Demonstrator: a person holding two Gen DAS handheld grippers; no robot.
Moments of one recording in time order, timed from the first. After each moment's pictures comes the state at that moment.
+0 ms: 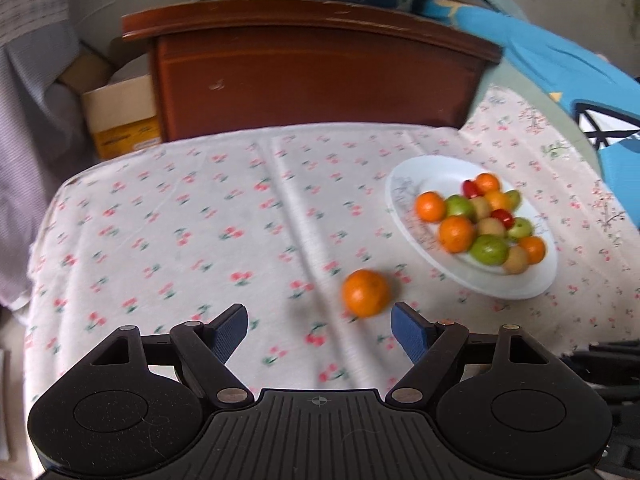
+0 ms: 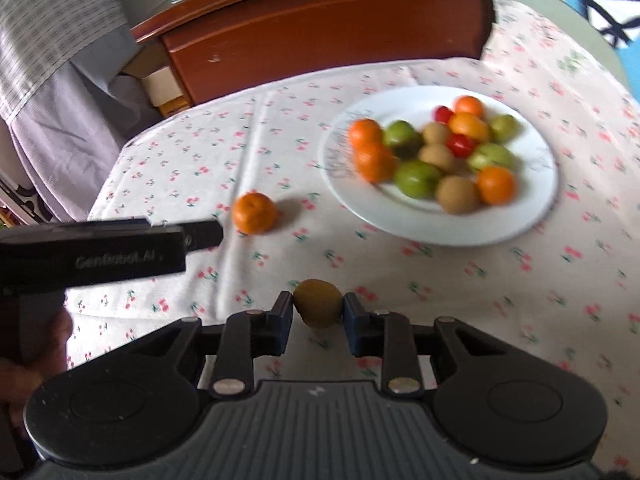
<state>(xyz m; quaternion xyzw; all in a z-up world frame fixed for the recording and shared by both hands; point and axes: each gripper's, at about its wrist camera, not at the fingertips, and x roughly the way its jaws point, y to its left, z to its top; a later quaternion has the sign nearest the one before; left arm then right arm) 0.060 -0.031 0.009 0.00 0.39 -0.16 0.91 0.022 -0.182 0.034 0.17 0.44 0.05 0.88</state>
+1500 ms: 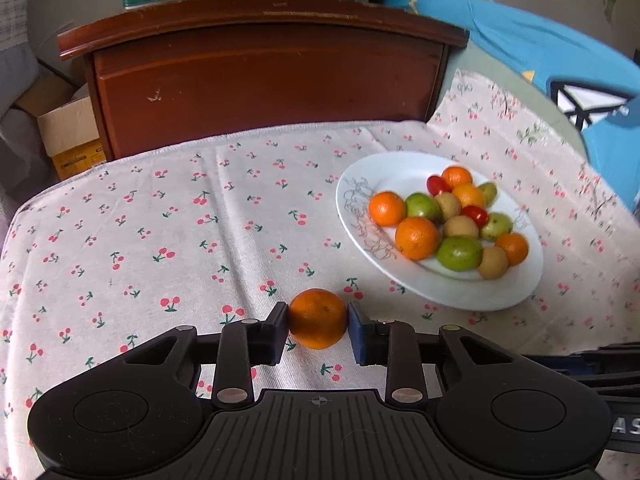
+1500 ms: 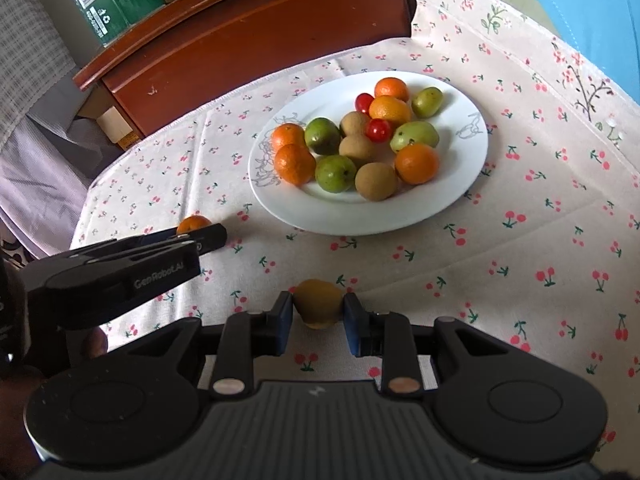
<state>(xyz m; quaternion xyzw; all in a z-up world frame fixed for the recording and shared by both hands) 0.067 -0.068 -0.002 0.02 0.38 -0.19 0.91 0.016 -0.222 0.025 0.24 0.44 0.01 0.86</state>
